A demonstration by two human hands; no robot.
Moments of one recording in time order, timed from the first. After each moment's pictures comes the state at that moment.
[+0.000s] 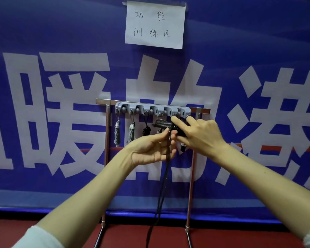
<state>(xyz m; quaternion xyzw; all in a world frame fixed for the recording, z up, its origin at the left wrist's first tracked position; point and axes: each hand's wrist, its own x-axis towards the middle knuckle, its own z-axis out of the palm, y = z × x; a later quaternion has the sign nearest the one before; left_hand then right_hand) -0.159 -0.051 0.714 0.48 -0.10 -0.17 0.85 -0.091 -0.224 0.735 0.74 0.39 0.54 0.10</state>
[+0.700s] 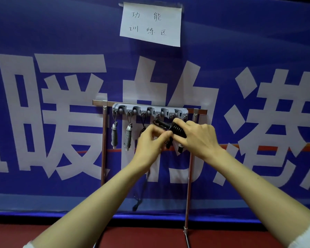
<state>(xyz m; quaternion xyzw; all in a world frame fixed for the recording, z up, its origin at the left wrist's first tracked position) -0.153 -0.074 0.698 0.72 -0.14 0.29 0.61 -0.092 -0.224 0.730 0.82 0.31 0.48 0.02</state>
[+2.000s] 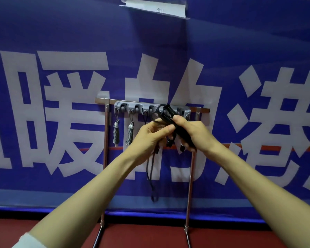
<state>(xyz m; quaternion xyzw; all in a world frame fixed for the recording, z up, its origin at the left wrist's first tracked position) -0.164 -0.060 0.714 0.64 -0.21 0.15 0.72 -0.123 -0.217 0.743 0.79 0.33 0.05 -0.52</state>
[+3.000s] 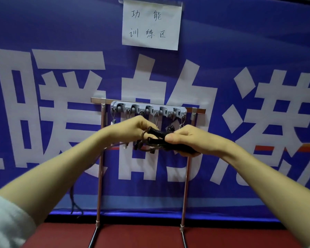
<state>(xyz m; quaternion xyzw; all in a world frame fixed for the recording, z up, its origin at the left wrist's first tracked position) -0.168 -0.011 0.756 0.88 -0.31 0.05 0.37 -0.135 -0.231 0.762 0.81 0.46 -0.11 -0.35</state>
